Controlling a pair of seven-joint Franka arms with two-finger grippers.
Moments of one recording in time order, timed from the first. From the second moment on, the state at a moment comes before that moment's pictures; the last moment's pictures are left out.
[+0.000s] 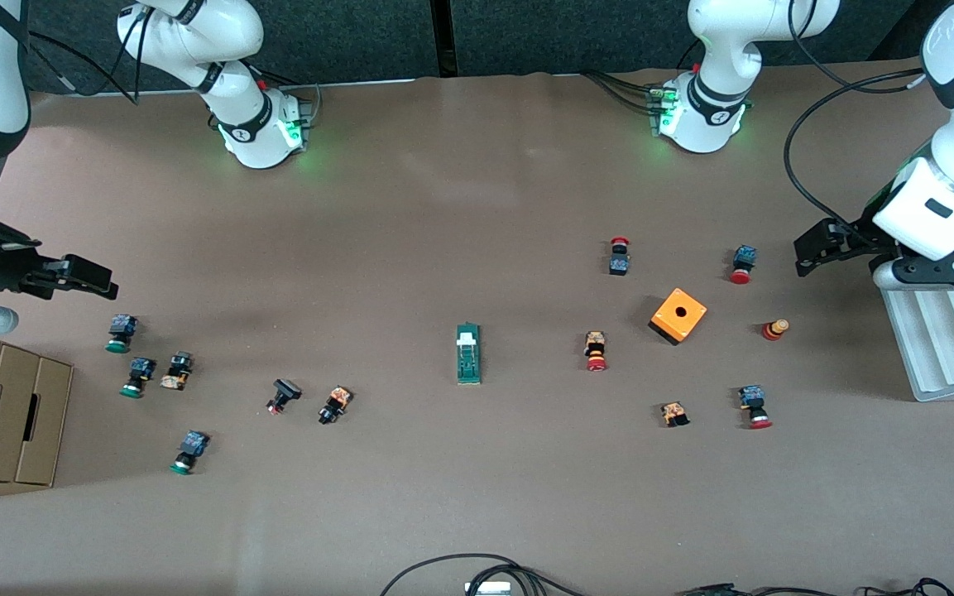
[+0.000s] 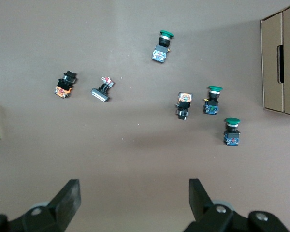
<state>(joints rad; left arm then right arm) -0.02 0.00 -0.08 -1.66 -0.01 1.69 -0.09 0.04 0.06 -0.08 -1.60 0.03 1.60 0.03</state>
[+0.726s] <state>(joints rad) -0.02 0.03 -0.08 -1.64 -0.04 1.70 -0.09 0.04 0.06 -0.08 -1.60 0.03 1.60 0.03</state>
